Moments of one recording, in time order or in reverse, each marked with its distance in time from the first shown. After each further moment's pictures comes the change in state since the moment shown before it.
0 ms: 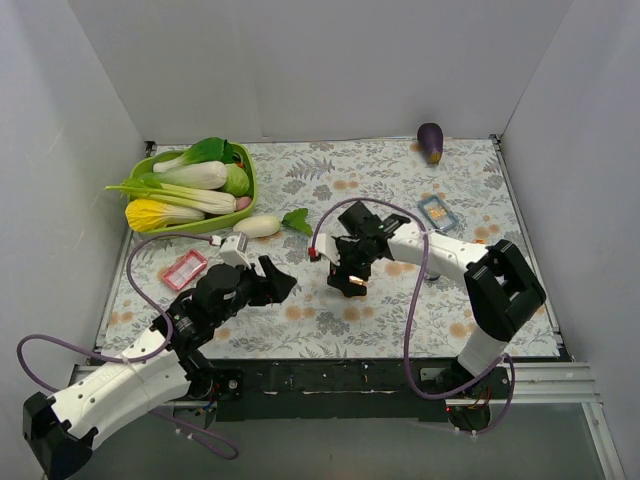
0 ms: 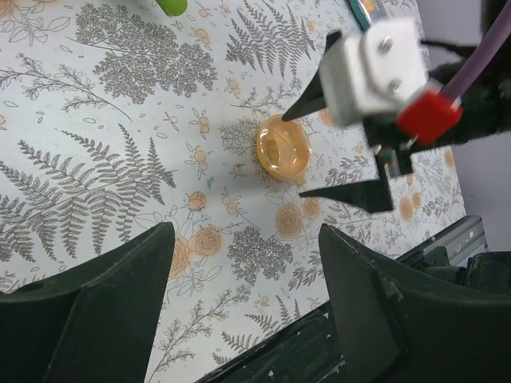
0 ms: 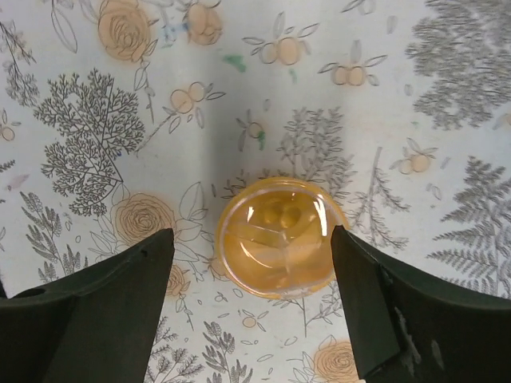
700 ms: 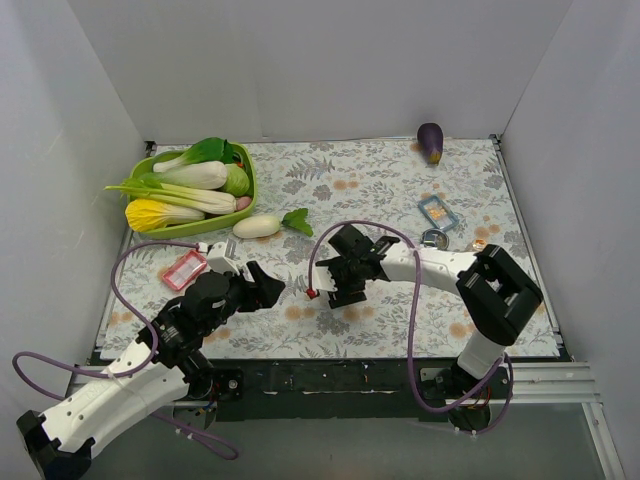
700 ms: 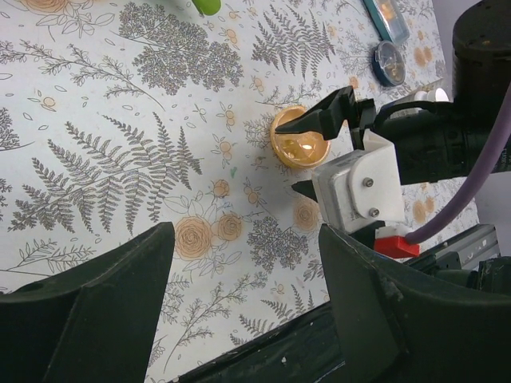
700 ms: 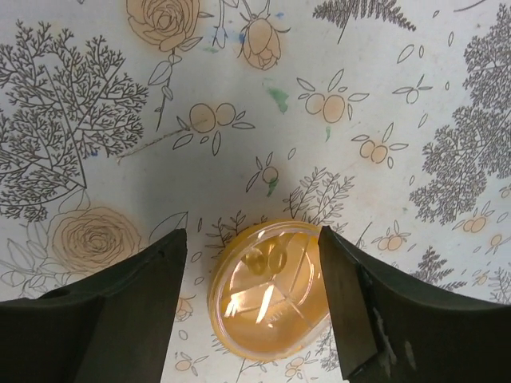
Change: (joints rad) left arm 0.000 -0.141 0.009 -0.167 -0.062 -0.003; right arm 0.144 -0.031 -0.186 0.198 0.132 -0.356
